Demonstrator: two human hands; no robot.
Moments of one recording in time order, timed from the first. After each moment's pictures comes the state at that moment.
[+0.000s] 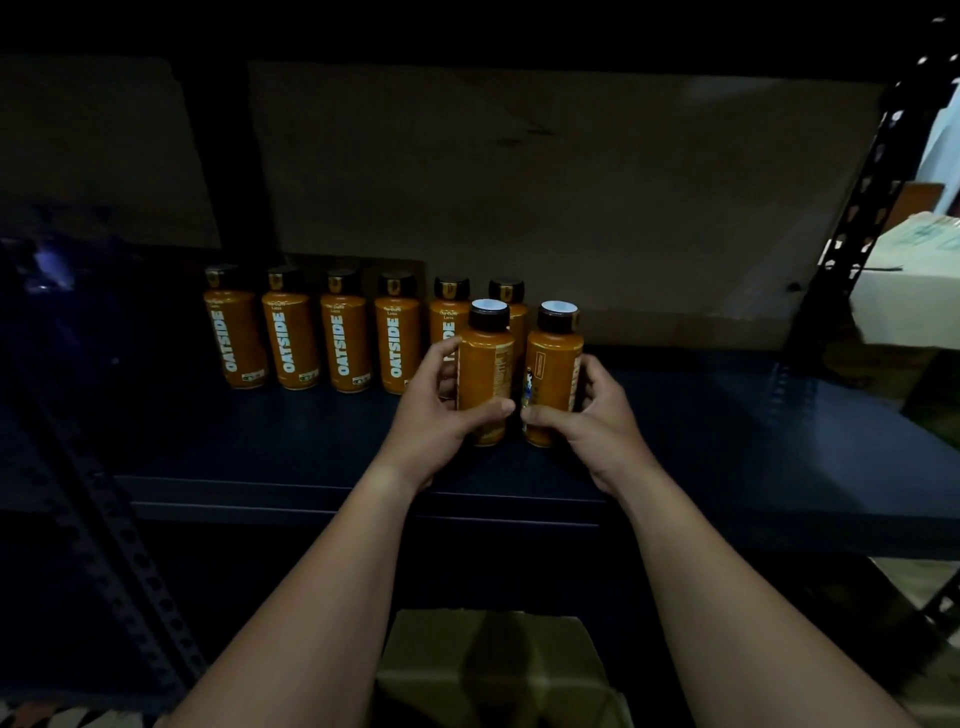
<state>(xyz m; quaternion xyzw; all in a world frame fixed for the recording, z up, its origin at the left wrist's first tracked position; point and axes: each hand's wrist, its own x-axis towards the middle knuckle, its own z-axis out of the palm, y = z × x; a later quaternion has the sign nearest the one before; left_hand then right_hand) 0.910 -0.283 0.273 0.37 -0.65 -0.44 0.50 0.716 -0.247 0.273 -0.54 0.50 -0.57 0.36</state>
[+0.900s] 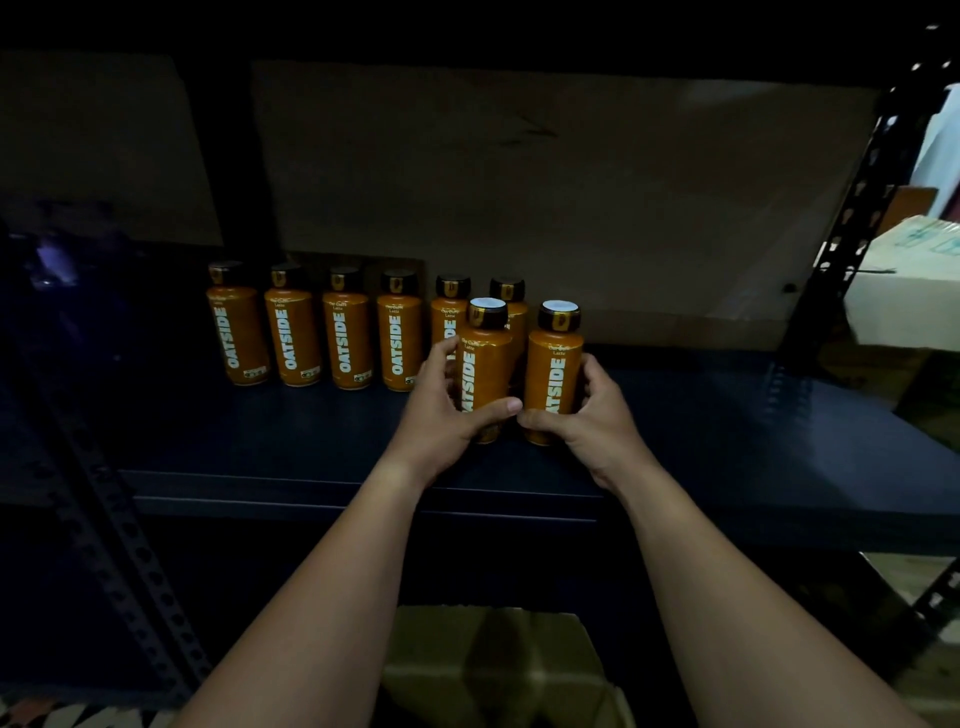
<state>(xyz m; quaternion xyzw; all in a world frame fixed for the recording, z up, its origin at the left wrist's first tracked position) 0.907 -0.282 0.271 0.38 -0.66 -0.42 0.49 0.716 -0.251 0.270 -0.56 0.52 -0.55 0.34</state>
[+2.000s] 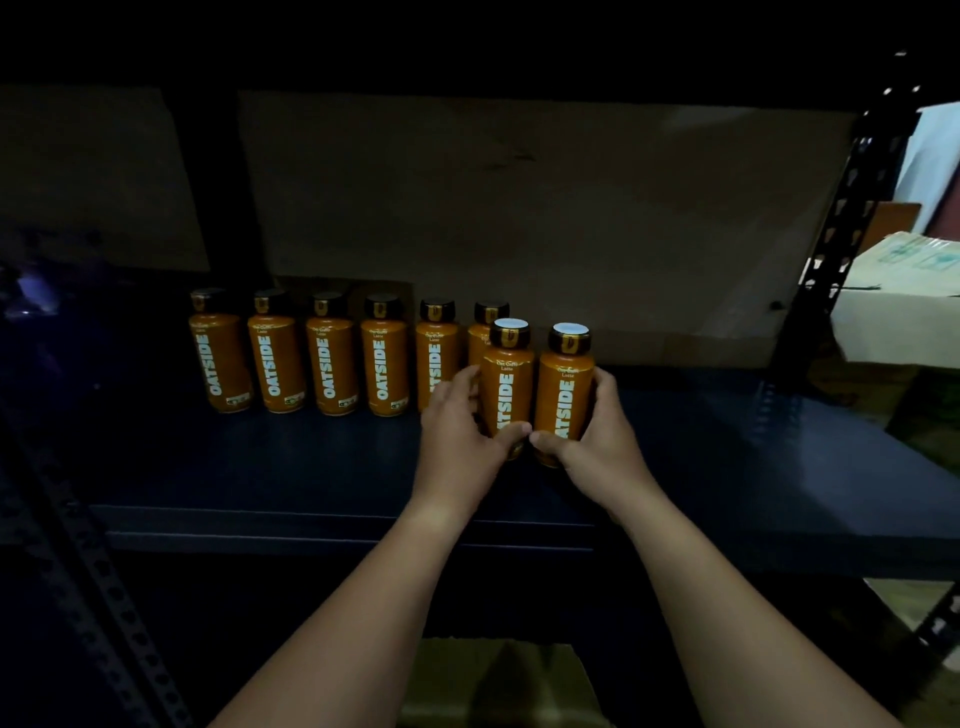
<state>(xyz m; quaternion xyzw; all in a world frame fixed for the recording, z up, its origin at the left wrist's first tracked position) 0.863 -0.272 0.270 0.48 -0.67 -0.25 0.50 0.706 -0.238 0.277 -0.56 0.58 -0.53 0.25</state>
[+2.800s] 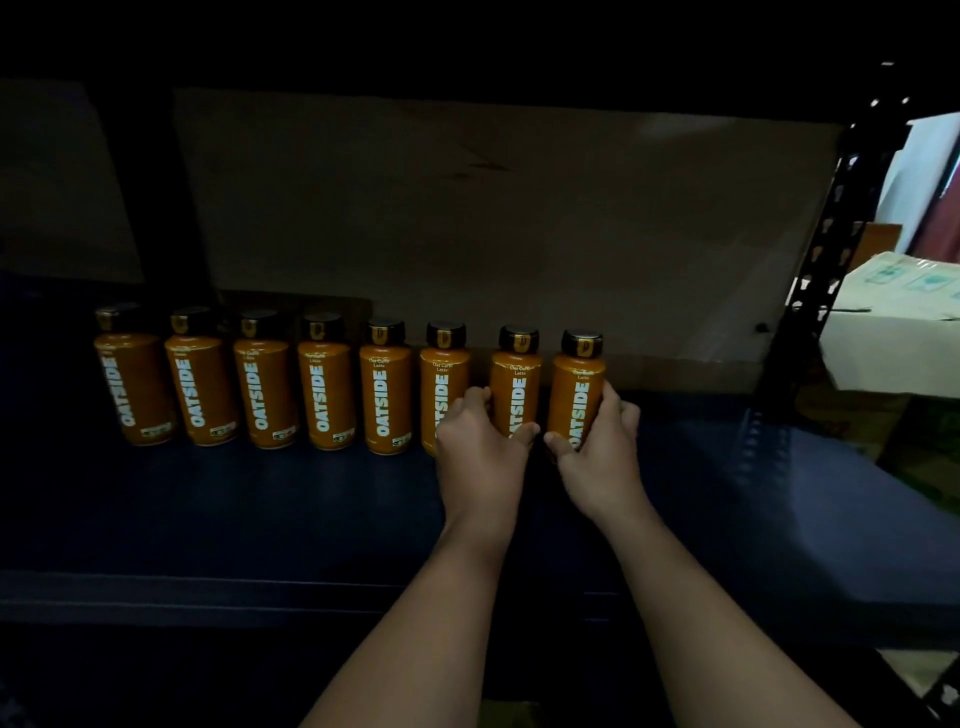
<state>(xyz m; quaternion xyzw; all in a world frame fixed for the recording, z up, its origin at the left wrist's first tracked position) 0.772 -0.311 0.264 0.54 -0.62 -0.13 0.56 0.654 -0.287 0.269 -0.52 0.67 -0.51 0.14</state>
